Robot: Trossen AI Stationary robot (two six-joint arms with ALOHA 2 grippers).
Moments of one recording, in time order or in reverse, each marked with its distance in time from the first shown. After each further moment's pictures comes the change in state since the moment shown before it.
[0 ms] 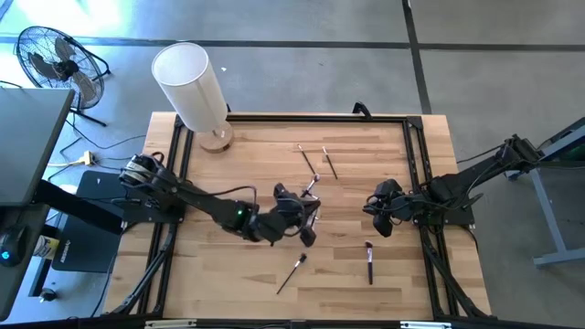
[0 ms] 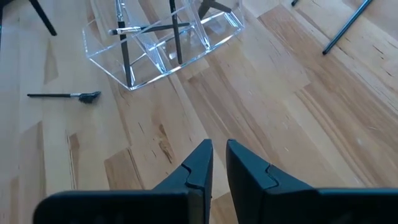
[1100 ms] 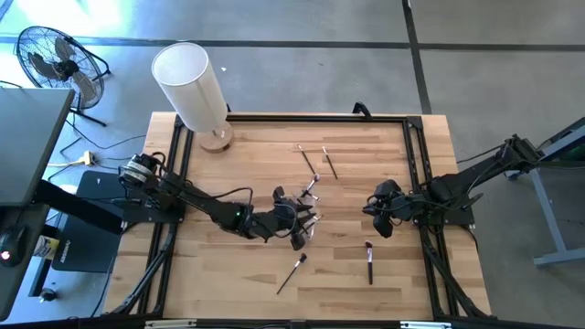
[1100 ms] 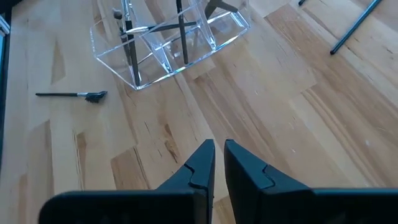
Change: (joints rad) left arm 0.024 0.000 -0.254 0.270 0.143 0.168; right arm 0.000 0.000 0.000 0.014 -0.015 -0.002
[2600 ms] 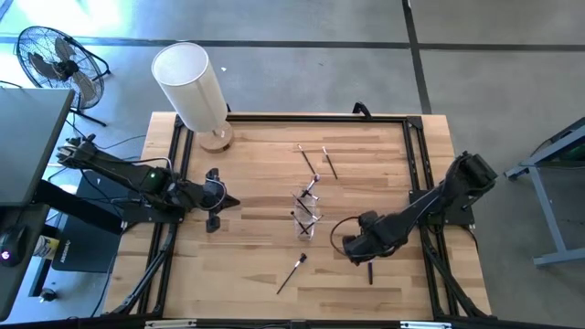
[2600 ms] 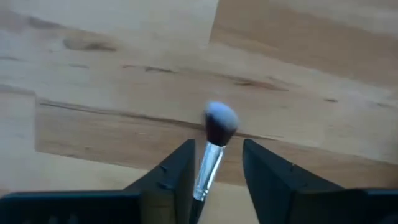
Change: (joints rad) left arm -0.013 -0.970 -0.417 -0.899 0.324 -0.079; right arm 0.128 0.849 0.562 -0.519 -0.341 1.051
